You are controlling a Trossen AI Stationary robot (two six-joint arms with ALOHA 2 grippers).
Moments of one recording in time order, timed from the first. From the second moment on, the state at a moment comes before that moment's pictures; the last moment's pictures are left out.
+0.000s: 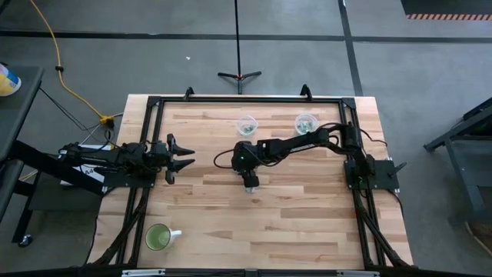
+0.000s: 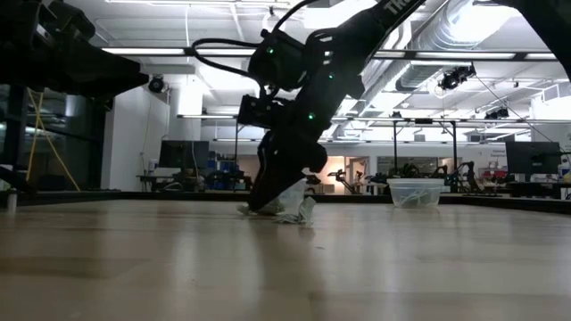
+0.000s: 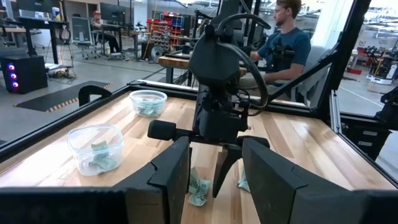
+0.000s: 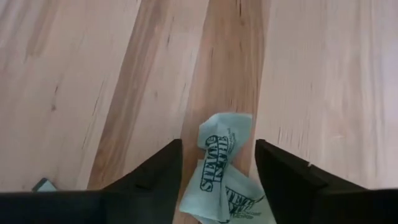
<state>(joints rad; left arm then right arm) -0.12 0.02 0.02 0.01 -0.25 -0.10 -0.06 2.11 1.39 -0.23 -0.06 -0.24</state>
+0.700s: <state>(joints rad) -0.12 0.02 0.02 0.01 -0.25 -0.10 -0.06 2.08 1.40 -0.28 -0.08 -0.21</state>
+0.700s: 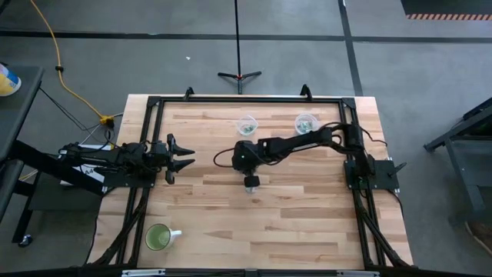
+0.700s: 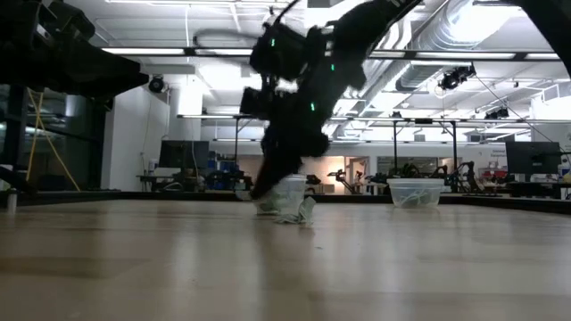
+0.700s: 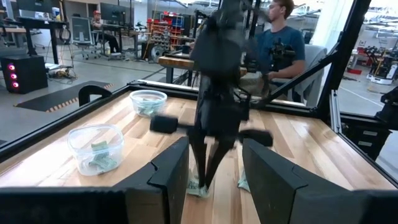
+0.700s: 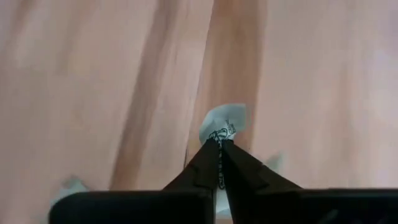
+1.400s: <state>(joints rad) -0.12 0.02 0.02 0.01 -0.25 -0.10 -0.38 1.95 1.42 -0.31 0.01 -0.22</state>
